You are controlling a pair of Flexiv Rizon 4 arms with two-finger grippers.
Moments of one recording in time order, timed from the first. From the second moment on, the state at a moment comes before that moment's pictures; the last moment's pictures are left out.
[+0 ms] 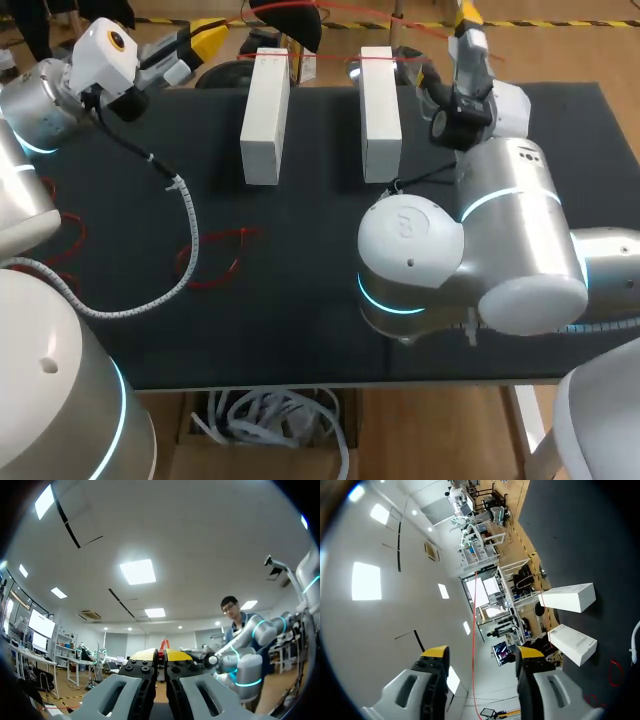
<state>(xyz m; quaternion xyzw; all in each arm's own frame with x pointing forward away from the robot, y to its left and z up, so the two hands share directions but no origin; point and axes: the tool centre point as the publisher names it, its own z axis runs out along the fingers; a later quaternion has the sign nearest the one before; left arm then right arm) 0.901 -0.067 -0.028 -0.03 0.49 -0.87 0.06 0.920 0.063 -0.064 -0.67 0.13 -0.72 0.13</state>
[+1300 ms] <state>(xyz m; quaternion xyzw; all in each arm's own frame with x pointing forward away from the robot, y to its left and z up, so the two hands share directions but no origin) 0.901 -0.067 -0.028 -0.03 0.49 -0.87 0.06 0.919 0.052 -0.046 -0.66 0.15 -0.73 0.13</state>
